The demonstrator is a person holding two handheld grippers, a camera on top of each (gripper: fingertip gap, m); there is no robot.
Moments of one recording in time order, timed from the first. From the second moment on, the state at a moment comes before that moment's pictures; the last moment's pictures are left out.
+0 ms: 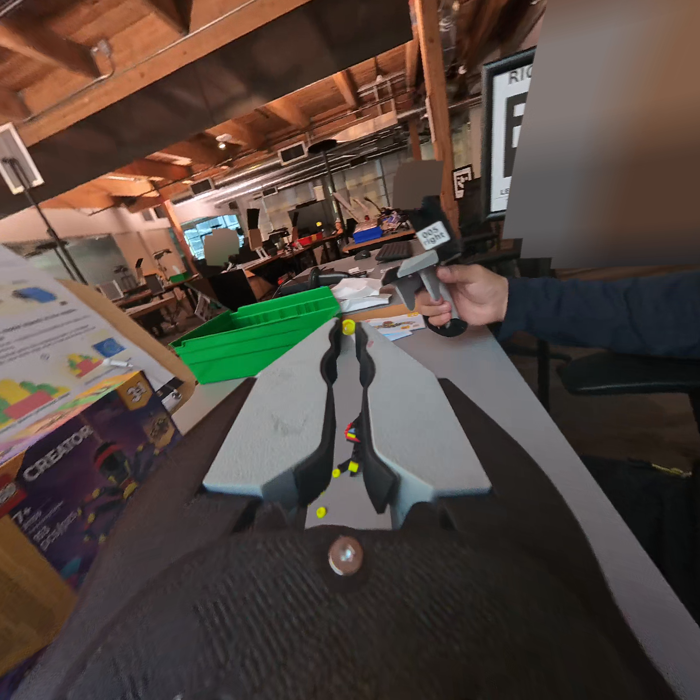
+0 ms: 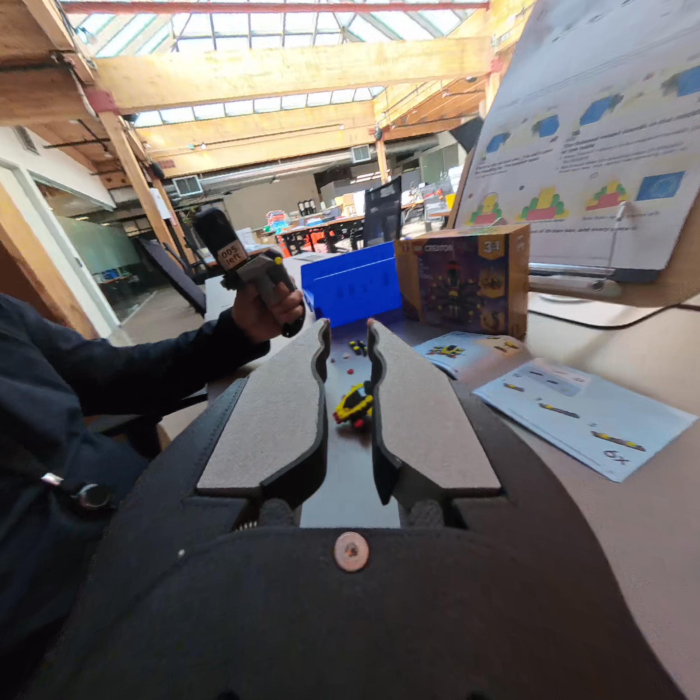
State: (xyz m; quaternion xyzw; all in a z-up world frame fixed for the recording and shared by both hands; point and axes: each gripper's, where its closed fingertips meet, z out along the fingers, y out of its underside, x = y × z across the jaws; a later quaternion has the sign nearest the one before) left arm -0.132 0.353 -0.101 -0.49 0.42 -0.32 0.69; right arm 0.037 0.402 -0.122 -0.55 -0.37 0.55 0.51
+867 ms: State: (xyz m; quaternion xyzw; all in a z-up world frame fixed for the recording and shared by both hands) left arm -0.075 0.314 -0.127 -0.44 0.52 -0.30 0.67; right arm -0.082 0.312 -0.119 -0.50 -0.34 0.76 0.22
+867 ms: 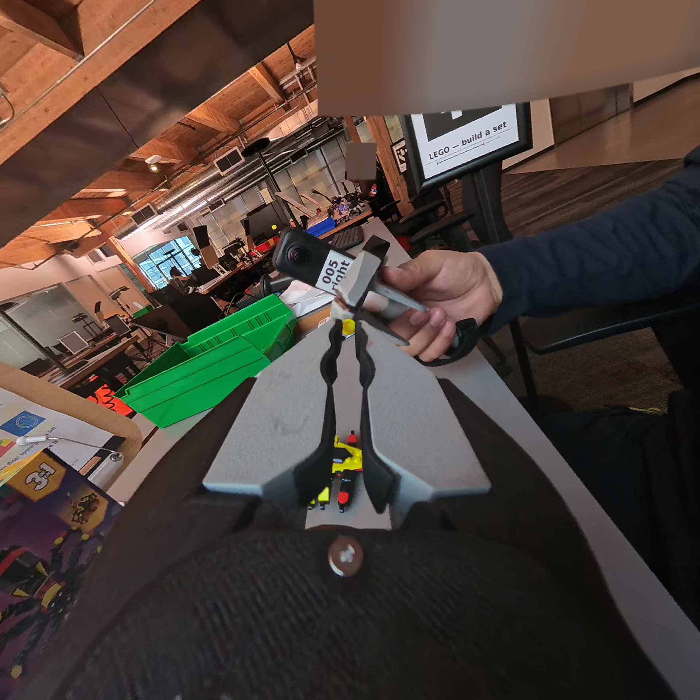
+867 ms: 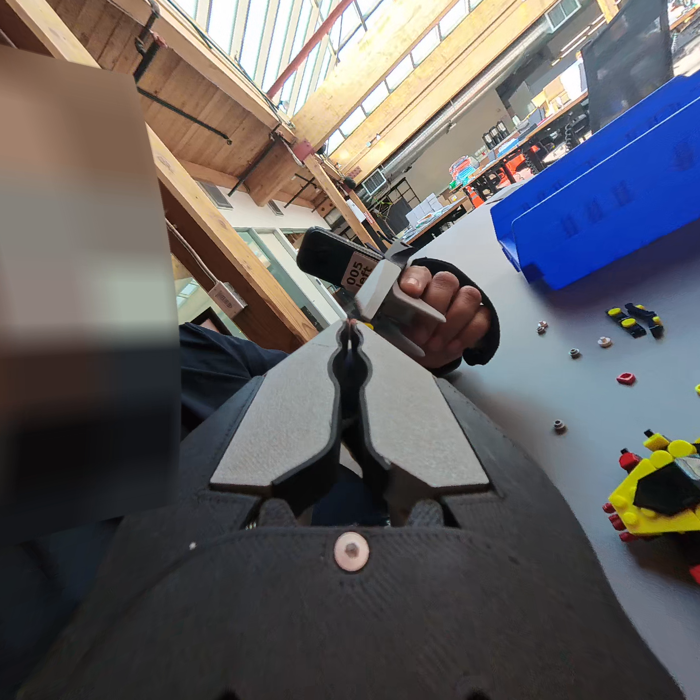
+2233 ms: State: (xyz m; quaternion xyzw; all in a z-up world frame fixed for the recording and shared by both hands) left arm -0.071 0.310 -0.120 -0.43 0.51 -0.30 0.68; right arm -0.082 0.310 -0.120 -0.47 -0.31 0.80 0.19
